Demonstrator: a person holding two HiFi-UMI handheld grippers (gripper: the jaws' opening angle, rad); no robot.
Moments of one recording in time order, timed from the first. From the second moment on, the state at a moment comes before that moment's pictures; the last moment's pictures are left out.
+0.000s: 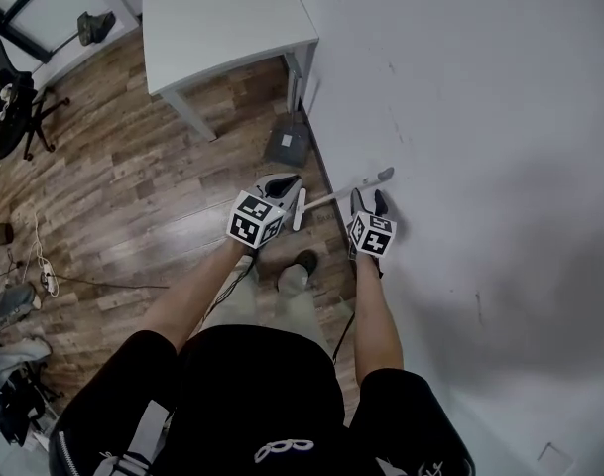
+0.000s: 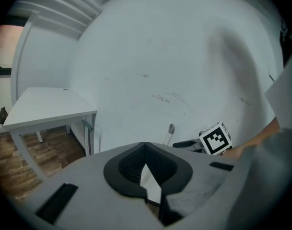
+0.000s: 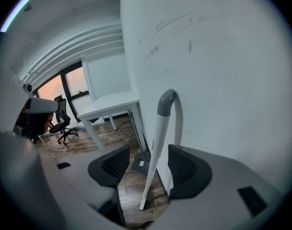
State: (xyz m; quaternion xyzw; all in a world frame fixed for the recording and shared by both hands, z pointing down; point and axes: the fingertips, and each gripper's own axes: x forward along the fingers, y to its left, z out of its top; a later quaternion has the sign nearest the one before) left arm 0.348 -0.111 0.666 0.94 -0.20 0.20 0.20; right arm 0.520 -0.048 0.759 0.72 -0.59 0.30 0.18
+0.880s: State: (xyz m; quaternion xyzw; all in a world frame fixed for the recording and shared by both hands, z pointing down) left arm 0.305 -0.095 0.697 0.90 -0.31 0.19 0.24; right arm 0.539 -0.092 0.808 0.70 -0.61 0.32 0.20
